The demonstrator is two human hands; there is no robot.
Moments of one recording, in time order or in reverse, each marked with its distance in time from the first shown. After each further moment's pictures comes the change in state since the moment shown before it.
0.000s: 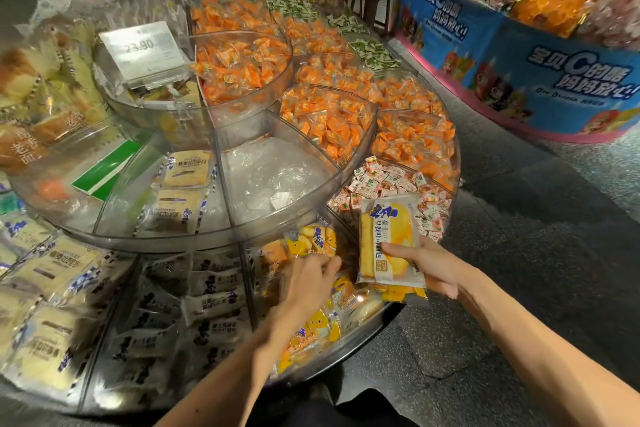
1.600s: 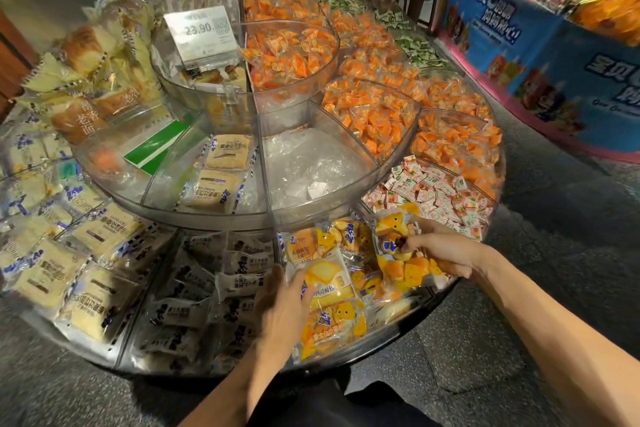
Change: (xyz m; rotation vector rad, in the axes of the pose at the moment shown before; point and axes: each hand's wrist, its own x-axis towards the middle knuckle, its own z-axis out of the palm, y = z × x) left_hand -0.061 -0.075 -0.020 0.094 0.085 -0.302; right_hand 0.037 -0.023 0.018 -0.543 -0.058 0.041
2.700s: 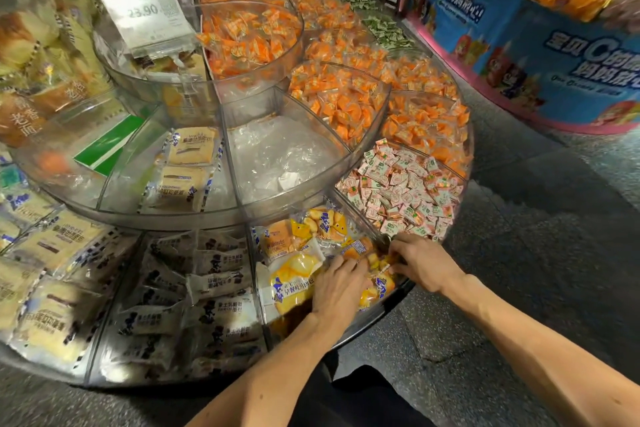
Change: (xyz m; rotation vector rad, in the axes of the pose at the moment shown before) left_hand 0.011 0.083 0.071 0.394 0.006 0.679; right_hand 0.004 0.074 0.005 -1.235 0.227 -0.303
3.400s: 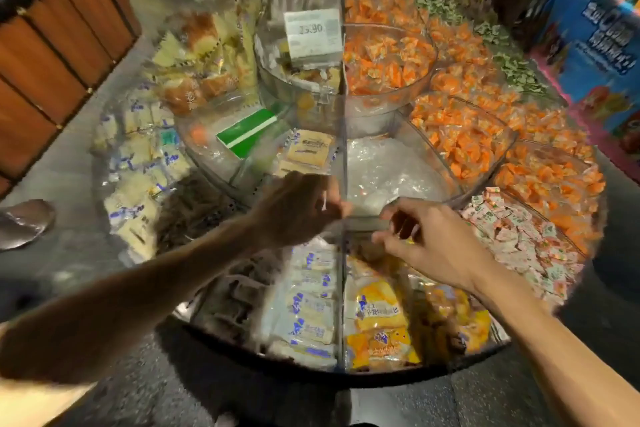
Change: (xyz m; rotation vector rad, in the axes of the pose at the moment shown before) left_hand -0.053 -0.149 -0.255 -0.344 0.166 -0.192; right_hand 0.033 -0.172 -0.155 0.405 0.292 -0.286
